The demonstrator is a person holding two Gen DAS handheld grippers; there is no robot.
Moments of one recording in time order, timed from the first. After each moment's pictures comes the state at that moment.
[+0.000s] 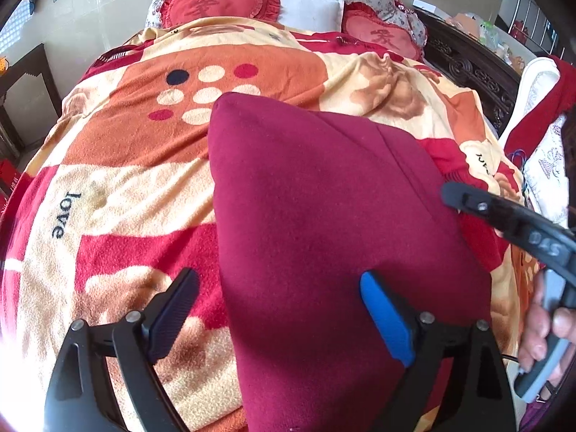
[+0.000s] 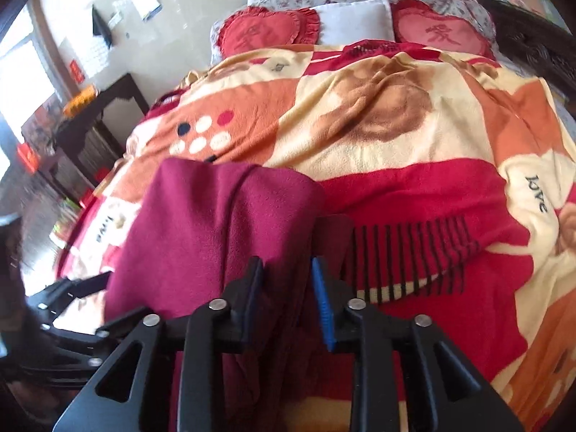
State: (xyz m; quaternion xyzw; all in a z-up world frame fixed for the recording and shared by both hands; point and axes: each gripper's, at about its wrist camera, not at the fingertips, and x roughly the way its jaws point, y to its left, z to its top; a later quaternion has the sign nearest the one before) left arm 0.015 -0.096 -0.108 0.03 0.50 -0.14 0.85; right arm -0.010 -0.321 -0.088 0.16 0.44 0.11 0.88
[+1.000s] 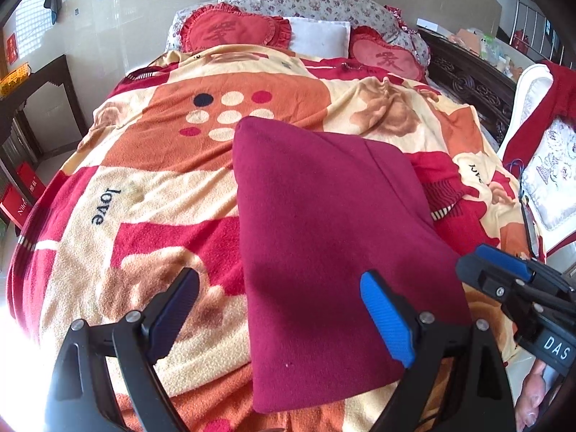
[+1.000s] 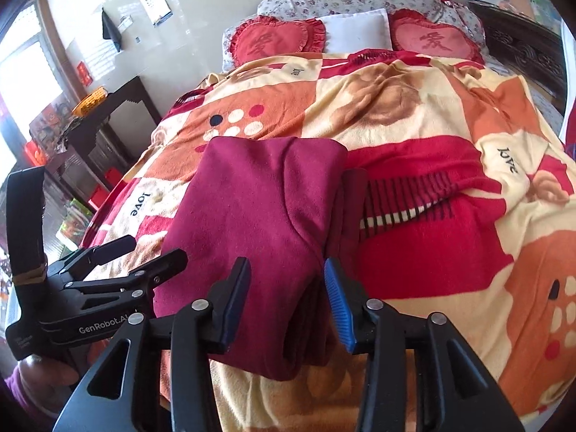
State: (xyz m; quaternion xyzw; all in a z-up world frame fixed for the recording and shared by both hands) left arm -0.032 -0.085 -0.077 0.03 0.46 -0.11 0.88; right arm -0.093 -0.292 -0.058 0.15 0.44 0.10 0.88
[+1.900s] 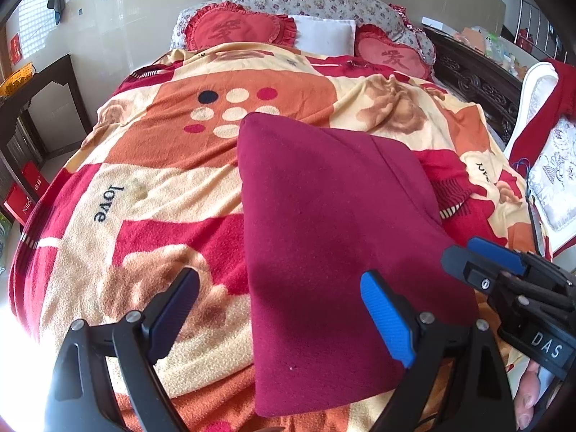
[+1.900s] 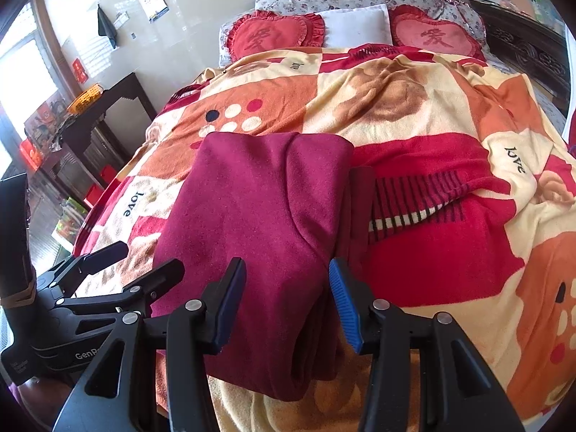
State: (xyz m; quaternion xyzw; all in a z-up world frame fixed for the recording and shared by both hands) left arm -0.028 -0.087 -0.085 0.03 0.46 -0.10 0.88; right arm -0.079 -0.281 -0.068 0.14 0.44 0.10 0.88
